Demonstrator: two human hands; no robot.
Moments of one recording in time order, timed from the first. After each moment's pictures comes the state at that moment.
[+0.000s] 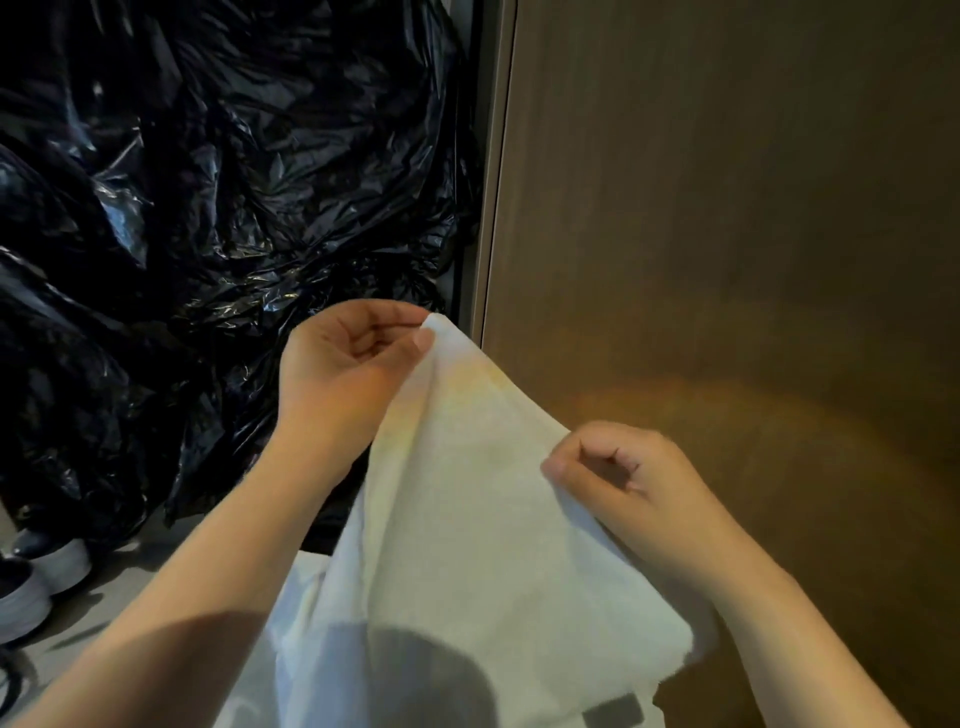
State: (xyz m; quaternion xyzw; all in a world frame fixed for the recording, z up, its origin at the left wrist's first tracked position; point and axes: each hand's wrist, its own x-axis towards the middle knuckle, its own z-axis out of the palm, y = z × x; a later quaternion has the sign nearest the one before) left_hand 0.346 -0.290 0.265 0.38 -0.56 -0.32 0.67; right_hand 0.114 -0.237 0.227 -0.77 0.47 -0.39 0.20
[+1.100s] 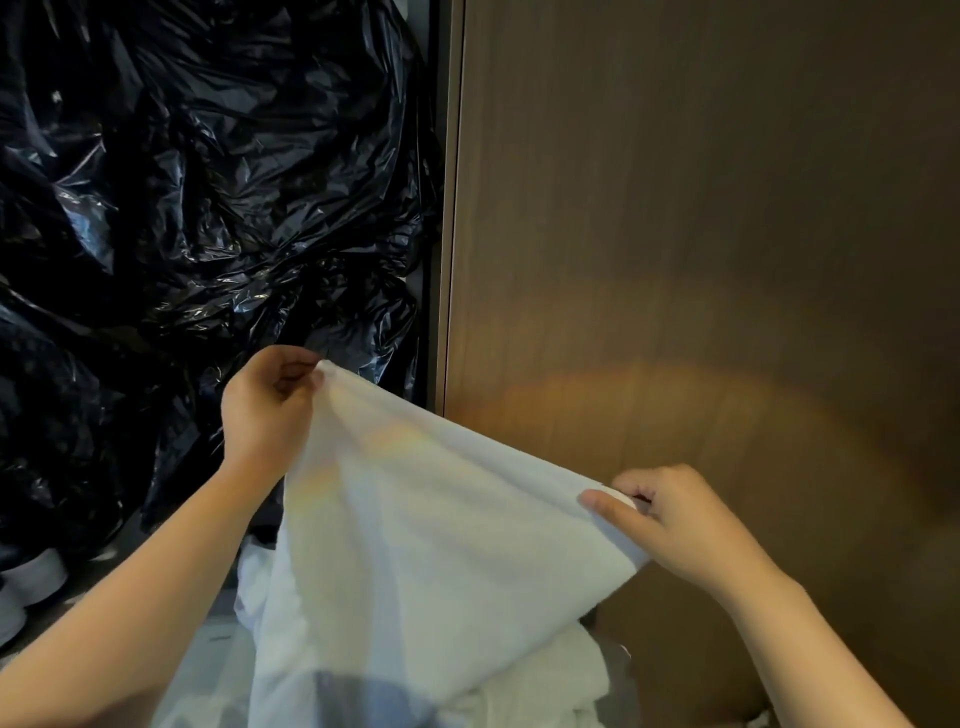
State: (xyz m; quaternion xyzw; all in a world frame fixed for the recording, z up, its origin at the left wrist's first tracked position) left_hand 0.396 -0.371 0.189 0.53 -0.56 -0.14 0.62; right_hand 0.034 -0.234 0.175 -0.75 0.60 -0.28 0.05
